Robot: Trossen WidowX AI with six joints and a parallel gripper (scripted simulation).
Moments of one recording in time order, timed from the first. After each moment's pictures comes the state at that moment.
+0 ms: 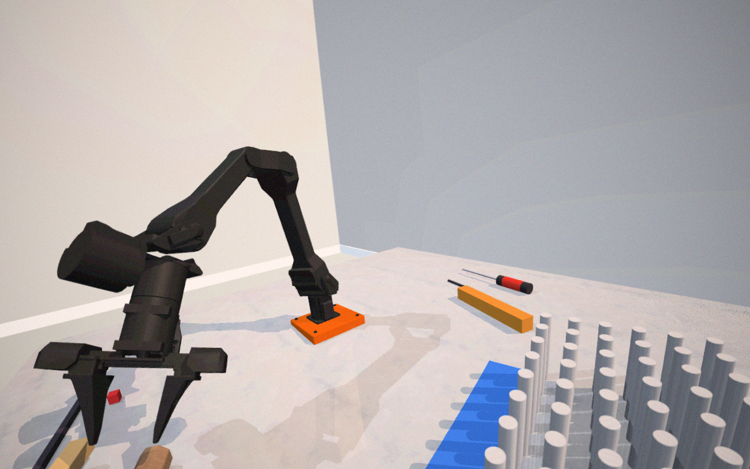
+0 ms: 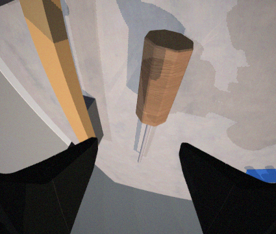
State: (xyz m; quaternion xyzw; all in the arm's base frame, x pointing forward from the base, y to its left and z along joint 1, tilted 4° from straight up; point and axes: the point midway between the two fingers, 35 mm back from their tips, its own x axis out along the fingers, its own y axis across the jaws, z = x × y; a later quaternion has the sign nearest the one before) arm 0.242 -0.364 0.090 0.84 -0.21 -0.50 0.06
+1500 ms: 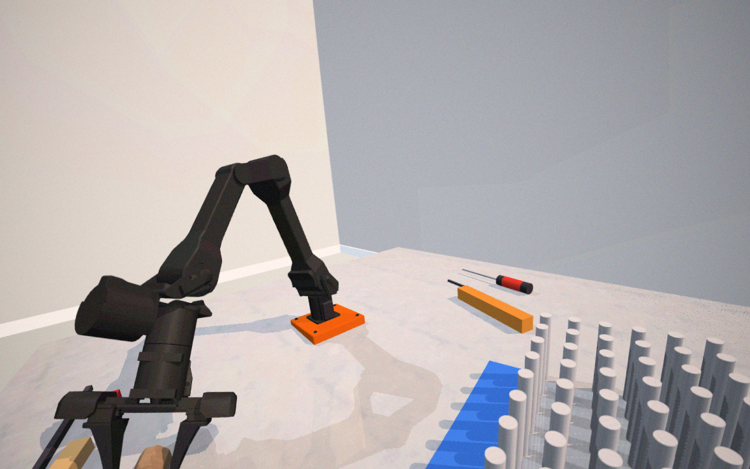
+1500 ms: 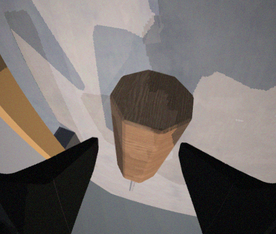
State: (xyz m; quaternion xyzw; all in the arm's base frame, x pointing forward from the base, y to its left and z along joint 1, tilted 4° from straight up) arm 0.237 -0.367 0.027 0.84 -0.21 -0.50 0.06
